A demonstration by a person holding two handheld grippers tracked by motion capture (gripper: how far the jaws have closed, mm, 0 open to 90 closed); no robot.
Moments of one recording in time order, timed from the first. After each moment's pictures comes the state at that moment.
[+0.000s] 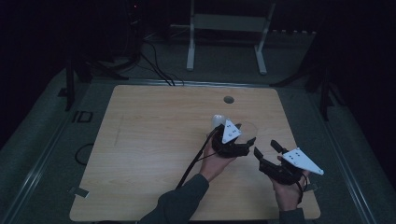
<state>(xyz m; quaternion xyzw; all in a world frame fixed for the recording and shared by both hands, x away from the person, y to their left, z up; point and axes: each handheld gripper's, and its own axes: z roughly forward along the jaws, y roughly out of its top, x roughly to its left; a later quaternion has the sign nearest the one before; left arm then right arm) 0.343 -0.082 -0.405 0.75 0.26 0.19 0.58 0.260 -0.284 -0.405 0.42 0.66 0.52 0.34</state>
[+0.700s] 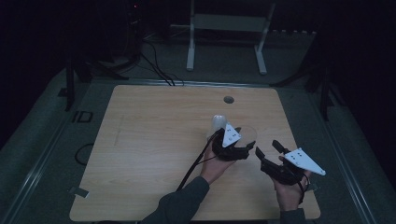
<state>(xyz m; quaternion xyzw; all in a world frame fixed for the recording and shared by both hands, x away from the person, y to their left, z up) 0.343 -0.085 -0.422 0.75 0.26 0.19 0.57 0.260 -0.288 -0.406 0.43 0.66 0.52 0.34</state>
